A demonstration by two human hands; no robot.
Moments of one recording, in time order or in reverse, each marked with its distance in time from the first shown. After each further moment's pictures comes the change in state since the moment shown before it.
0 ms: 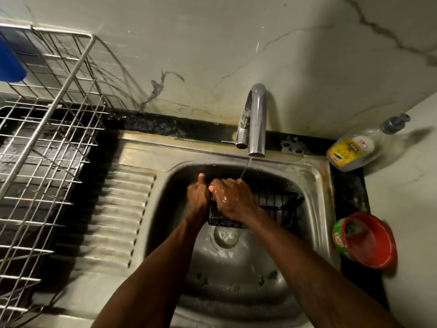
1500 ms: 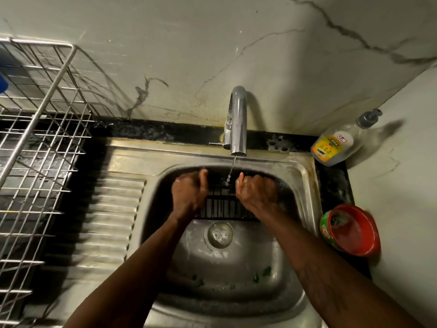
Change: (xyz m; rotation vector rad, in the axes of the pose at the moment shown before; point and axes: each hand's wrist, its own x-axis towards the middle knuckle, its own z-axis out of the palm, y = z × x) left_hand -0.012 0.030 -0.010 0.824 0.005 0.810; right_hand -0.024 0.045 -0.029 -0.153 0.070 0.511
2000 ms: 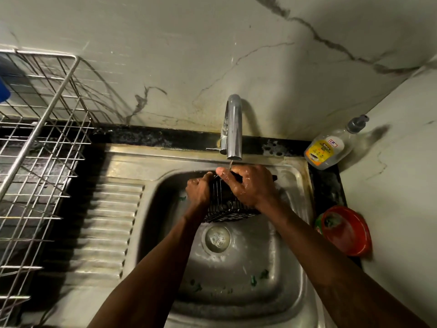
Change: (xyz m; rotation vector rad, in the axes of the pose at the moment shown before) left_hand 0.010 0.040 0.011 -0.679 -0.093 -0.642; right_hand 0.002 0.001 -0.064 0.424 0.165 -0.256
